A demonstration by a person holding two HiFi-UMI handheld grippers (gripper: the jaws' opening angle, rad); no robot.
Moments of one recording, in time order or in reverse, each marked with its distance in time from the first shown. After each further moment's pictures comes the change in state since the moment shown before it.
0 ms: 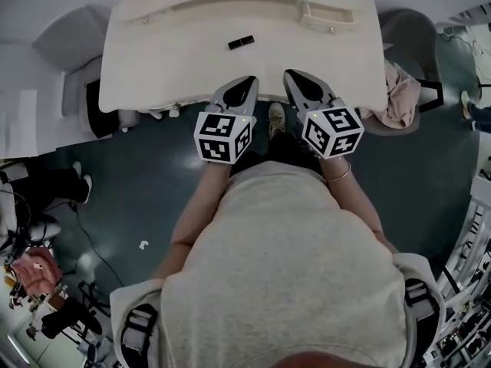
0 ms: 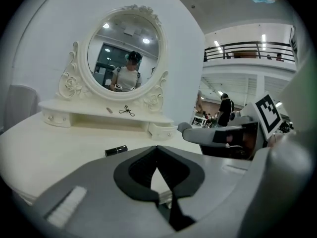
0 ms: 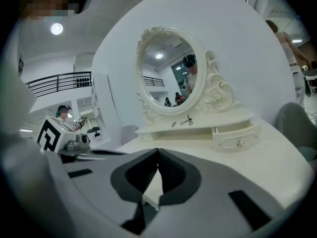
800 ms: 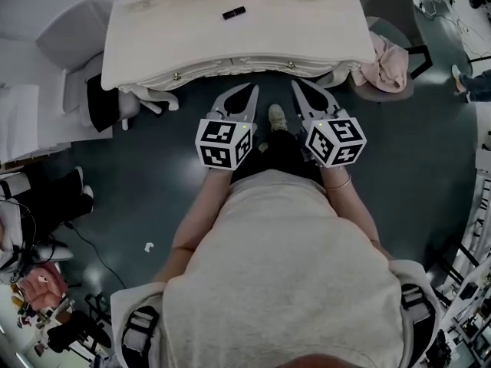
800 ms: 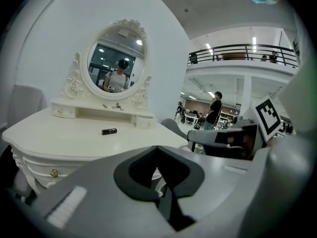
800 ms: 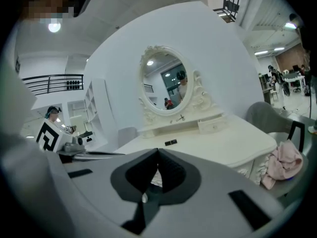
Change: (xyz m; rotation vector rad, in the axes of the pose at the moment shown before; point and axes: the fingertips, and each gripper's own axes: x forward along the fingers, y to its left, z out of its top) left arm -0.112 -0.079 -0.060 0.028 -0.010 -0.082; right arm -0.130 0.076 -0.057 0.045 -0.068 -0.145
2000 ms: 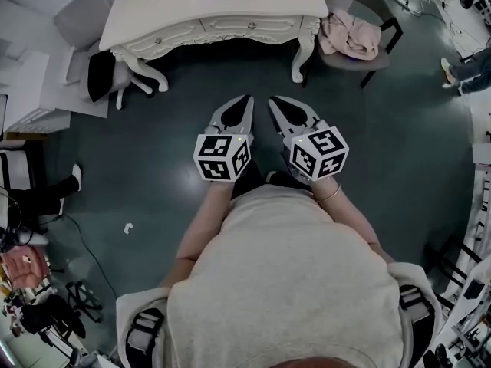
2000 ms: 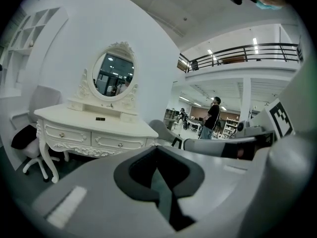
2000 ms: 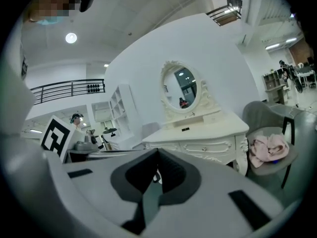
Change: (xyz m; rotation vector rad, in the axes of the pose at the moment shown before) left arm -0.118 -0.239 -0.096 -0.044 -0.092 0.095; right arm -0.264 0.062 -0.082 -0.031 0.007 0.189
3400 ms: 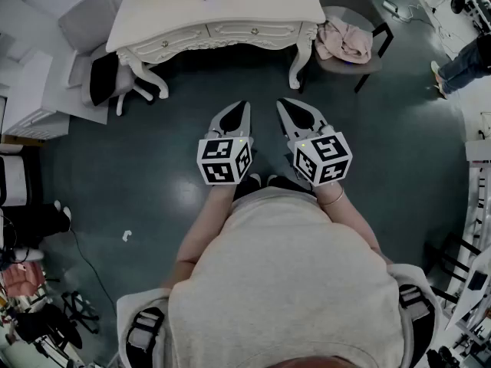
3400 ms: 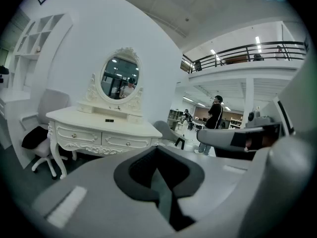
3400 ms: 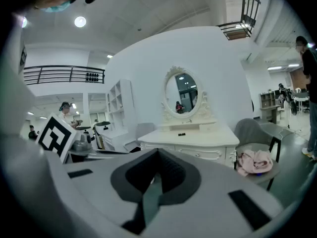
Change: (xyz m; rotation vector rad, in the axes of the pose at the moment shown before) left arm -0.058 0.008 0.001 -0.015 -0.008 0.055; right arm -0.030 0.046 0.018 -0.140 0.006 -0.108
